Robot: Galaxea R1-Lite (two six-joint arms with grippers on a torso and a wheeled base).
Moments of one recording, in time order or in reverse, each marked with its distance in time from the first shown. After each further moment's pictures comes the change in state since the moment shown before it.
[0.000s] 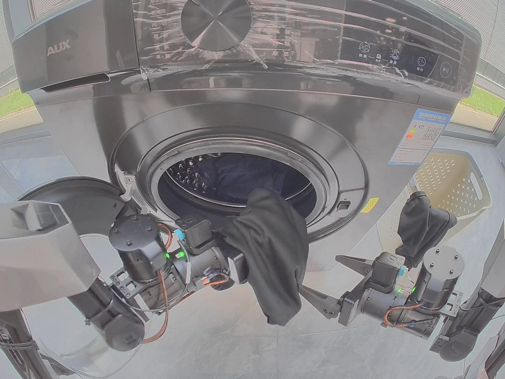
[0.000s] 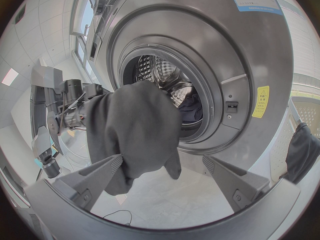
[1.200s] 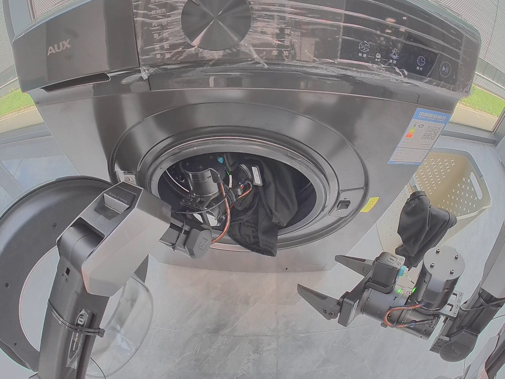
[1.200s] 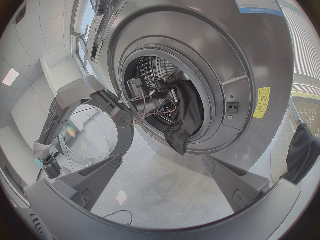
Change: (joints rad) left arm 0.157 0.510 -1.104 0.402 0.173 -0.029; right arm 0.005 -0.003 -0.001 0.000 0.000 -0.001
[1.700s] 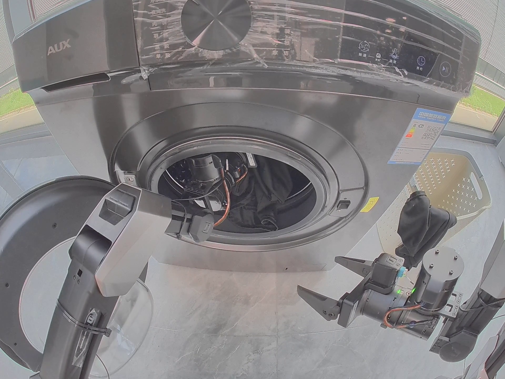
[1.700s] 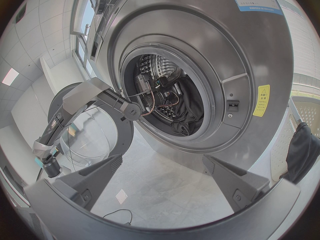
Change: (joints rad) left arm 0.028 0.088 -0.263 0.151 0.124 -0.071; right arm 0.000 0.004 0.003 0.000 0.001 -0.001
